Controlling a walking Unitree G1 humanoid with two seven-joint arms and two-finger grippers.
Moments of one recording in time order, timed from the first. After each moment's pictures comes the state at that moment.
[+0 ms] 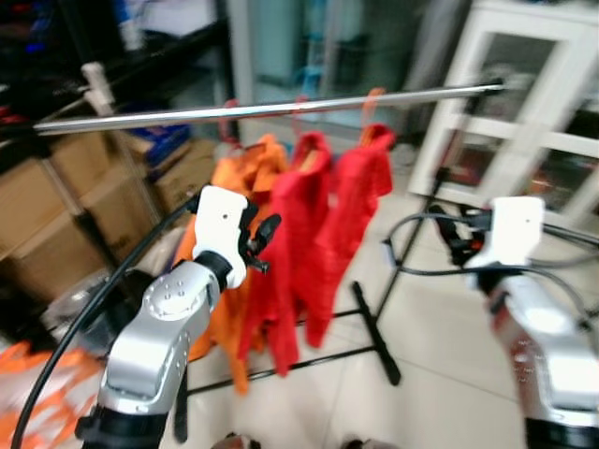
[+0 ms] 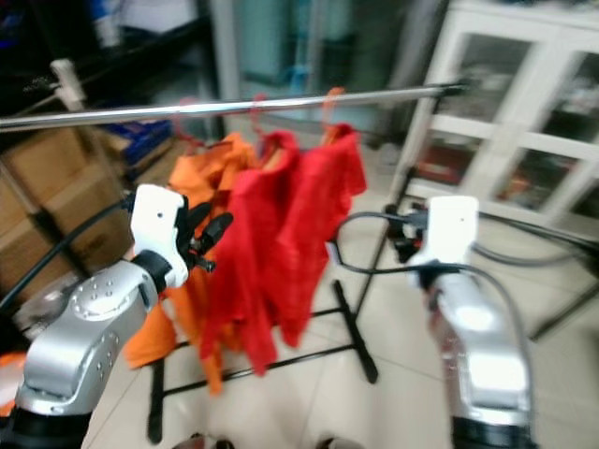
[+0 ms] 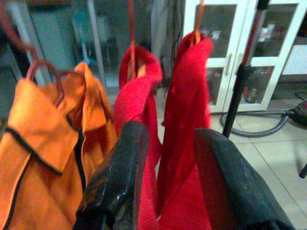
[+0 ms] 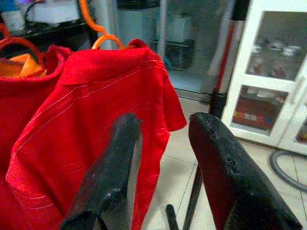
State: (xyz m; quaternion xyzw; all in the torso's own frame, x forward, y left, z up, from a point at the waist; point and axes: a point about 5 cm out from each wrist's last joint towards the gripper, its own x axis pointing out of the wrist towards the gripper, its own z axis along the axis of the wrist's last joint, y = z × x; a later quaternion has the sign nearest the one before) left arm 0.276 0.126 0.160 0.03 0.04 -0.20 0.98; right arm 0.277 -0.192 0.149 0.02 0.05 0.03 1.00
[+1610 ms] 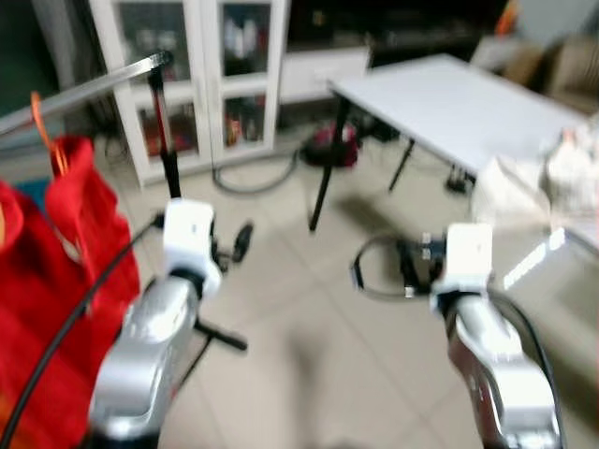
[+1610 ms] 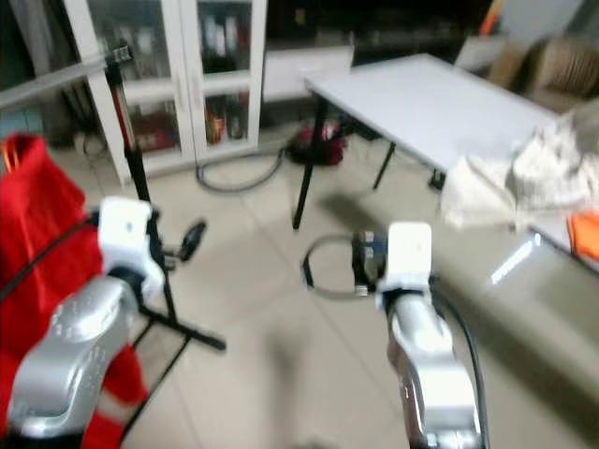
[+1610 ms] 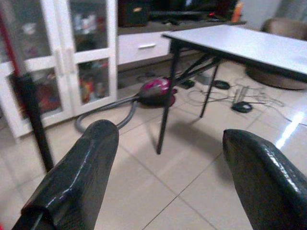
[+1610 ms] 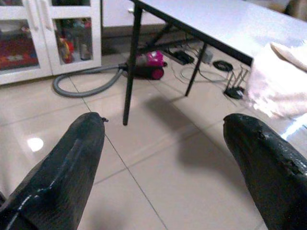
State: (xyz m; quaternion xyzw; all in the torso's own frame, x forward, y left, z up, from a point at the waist) left arm 0.271 0.146 0.149 0.02 0.05 -0.11 0.99; right arm 0.261 -0.165 0.121 -0.02 0.12 -0.03 0.99
